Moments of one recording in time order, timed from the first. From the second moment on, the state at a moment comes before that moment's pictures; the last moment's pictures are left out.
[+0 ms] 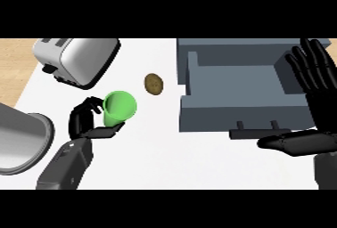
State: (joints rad) left arm -0.58 0.15 0.36 -0.32 0.07 -0.09 -1.10; right arm -0.25 -0.20 -0.14 -1.87 -0.12 0.20 0.12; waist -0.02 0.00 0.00
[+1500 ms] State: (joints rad) left arm -1.23 0.00 -0.01 -0.60 0.16 0.27 -0.32; right arm -0.29 -0.21 -0.16 -1.81 -0.10 0.19 0.09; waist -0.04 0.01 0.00
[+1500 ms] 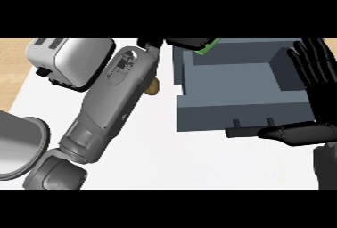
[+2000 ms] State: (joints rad) left arm -1.36 0.00 -0.17 -0.35 0.24 0.31 -0.24; right arm -0.33 -0.21 -0.15 -1.79 -0.12 0.22 0.07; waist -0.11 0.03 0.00
